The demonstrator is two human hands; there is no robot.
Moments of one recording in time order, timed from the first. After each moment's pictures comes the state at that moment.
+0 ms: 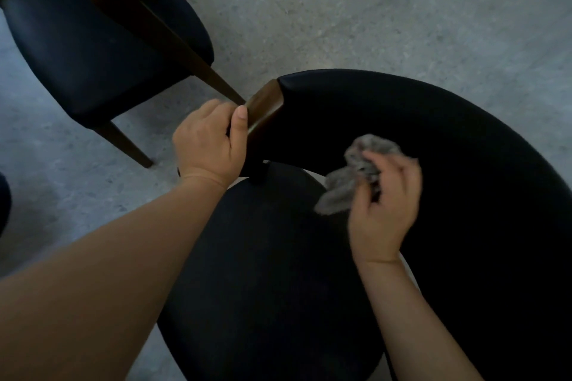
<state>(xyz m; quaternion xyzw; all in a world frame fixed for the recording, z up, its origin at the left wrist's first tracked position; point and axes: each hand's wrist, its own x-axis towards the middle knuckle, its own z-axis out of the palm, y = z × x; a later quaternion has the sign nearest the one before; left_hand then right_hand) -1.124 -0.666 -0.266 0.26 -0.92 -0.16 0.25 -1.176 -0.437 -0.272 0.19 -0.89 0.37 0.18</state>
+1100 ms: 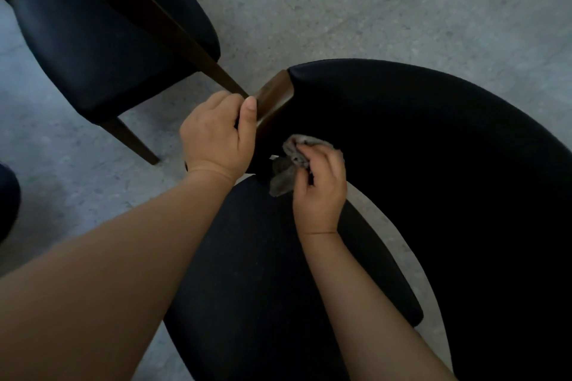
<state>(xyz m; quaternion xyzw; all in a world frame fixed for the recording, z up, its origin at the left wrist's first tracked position) -1.124 -0.665 -0.266 0.26 -0.92 -0.17 0.25 -1.152 -0.515 -0.311 0.22 -0.86 0.45 0.10</state>
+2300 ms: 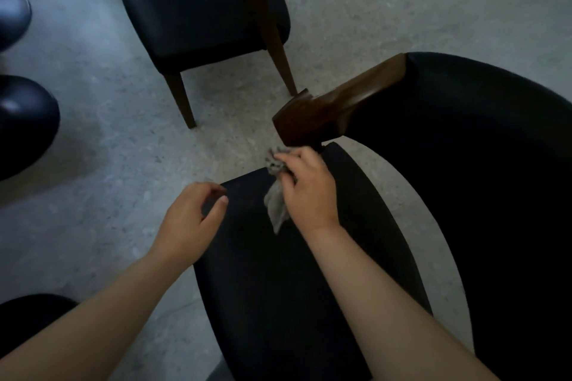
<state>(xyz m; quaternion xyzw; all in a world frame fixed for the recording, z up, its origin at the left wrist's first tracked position) -0.891 -0.661 -0.313 0.44 -0.81 -0.38 0.05 -1.061 -0.559 -0.303 0.42 -0.84 0.33 -0.12</state>
